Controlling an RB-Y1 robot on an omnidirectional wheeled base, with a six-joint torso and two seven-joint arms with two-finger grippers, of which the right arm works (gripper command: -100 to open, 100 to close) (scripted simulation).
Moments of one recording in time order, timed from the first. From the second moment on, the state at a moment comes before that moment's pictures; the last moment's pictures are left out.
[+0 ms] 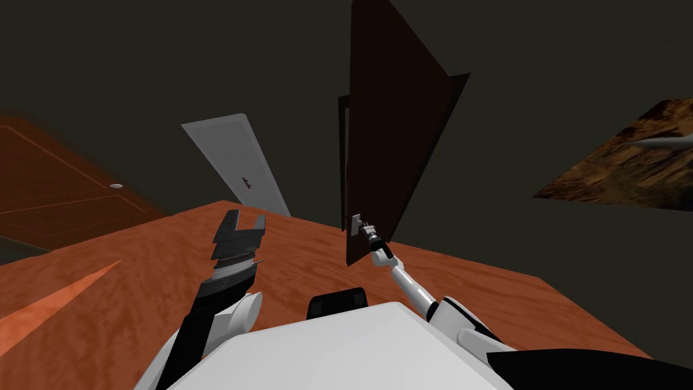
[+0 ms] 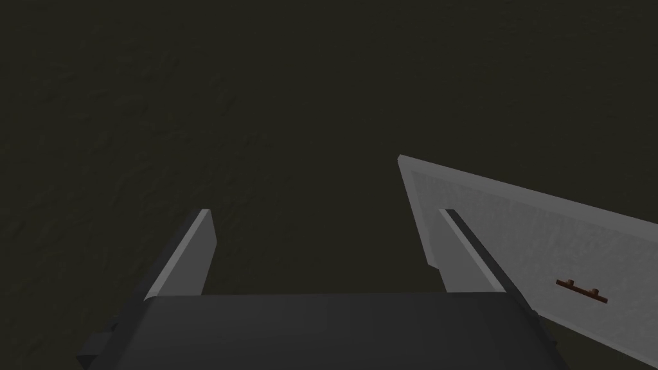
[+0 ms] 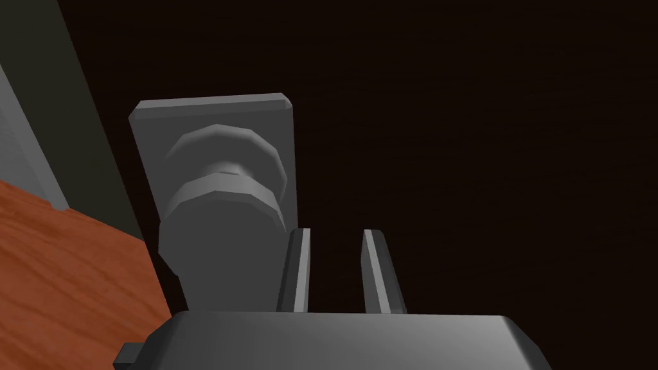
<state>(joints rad) -0.13 -0.41 0.37 -1.17 -0.78 -0.40 -1.26</state>
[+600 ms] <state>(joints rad) -0.13 -0.41 0.36 -1.16 -0.79 -0.40 -1.27</state>
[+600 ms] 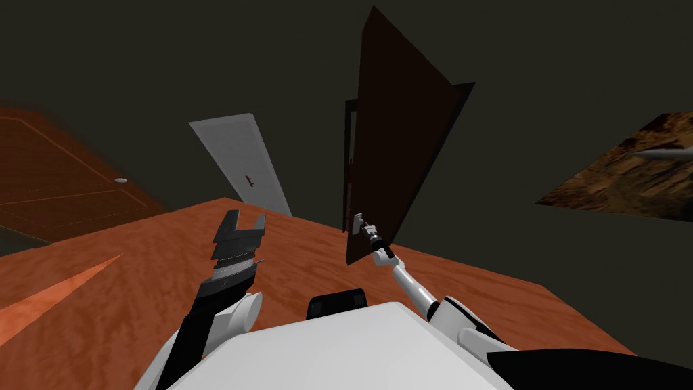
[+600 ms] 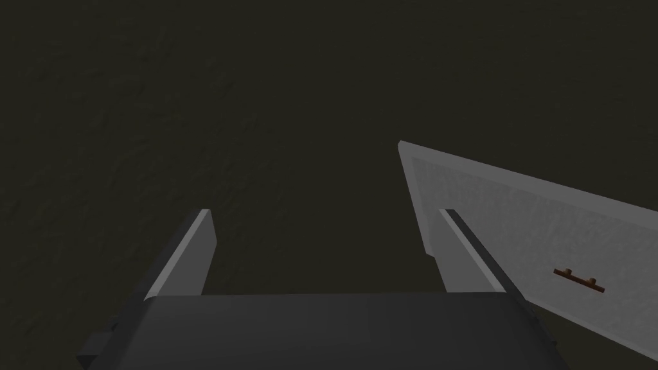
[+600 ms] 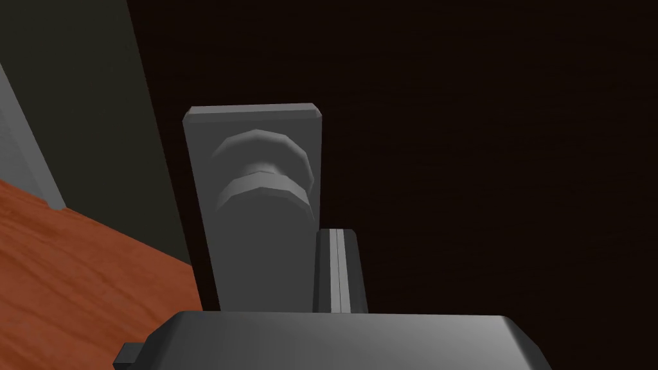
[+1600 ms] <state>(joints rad) -0.12 -0.45 0.48 -1.23 -0.77 -0.42 -1.32</state>
